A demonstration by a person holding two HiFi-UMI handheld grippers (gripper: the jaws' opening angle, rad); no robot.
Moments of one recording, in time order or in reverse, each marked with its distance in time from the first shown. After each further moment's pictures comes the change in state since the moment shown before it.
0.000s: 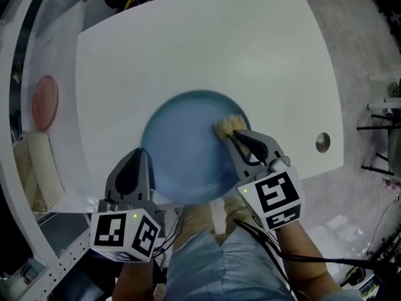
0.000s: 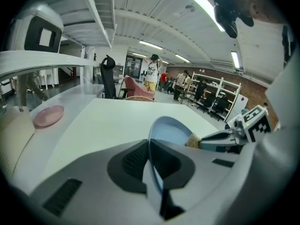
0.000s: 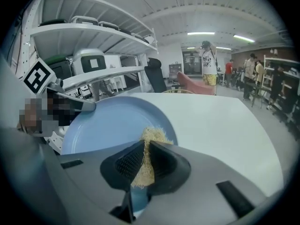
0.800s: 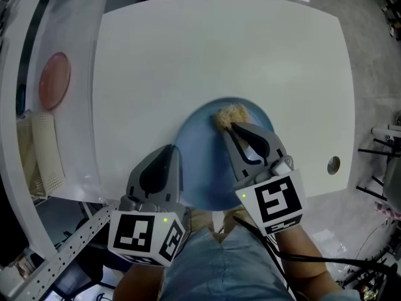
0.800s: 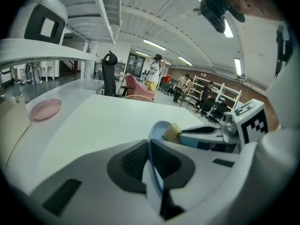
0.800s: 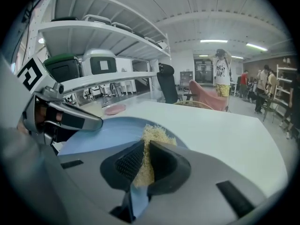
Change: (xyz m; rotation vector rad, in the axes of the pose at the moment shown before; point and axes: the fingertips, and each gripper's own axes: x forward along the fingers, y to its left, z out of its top) left arm 0.010 0.003 0.009 -0.064 -0.003 -0.036; right arm 0.044 0.041 0.067 -0.136 -0.068 0.086
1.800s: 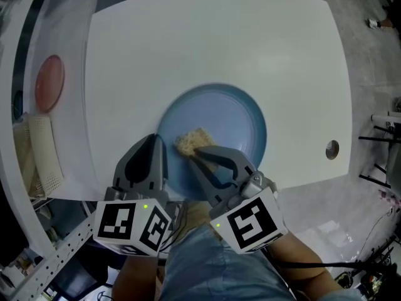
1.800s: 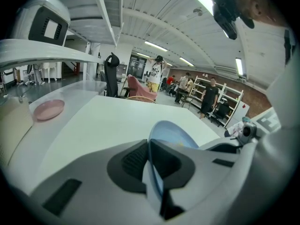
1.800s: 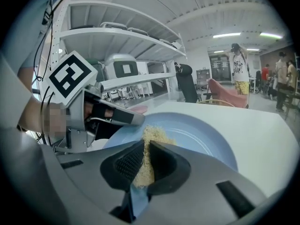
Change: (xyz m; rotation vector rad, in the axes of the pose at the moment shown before) left arm -0.004 0.008 -0.004 -0.010 -0.006 0.027; right arm -0.023 0.086 -0.015 -0.023 -0.017 0.230
